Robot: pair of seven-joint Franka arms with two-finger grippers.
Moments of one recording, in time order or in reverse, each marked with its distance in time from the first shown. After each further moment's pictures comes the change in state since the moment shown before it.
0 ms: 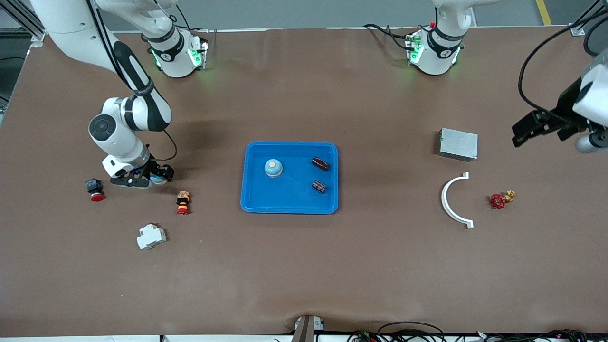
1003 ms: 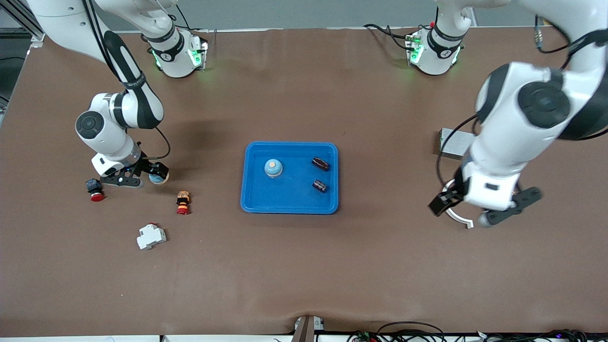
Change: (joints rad) left arm -0.156 0.277 -0.022 0.024 0.117 0.358 -0.544; right arm 0.000 -0.062 -0.017 0.014 -0.006 -0.089 0.000
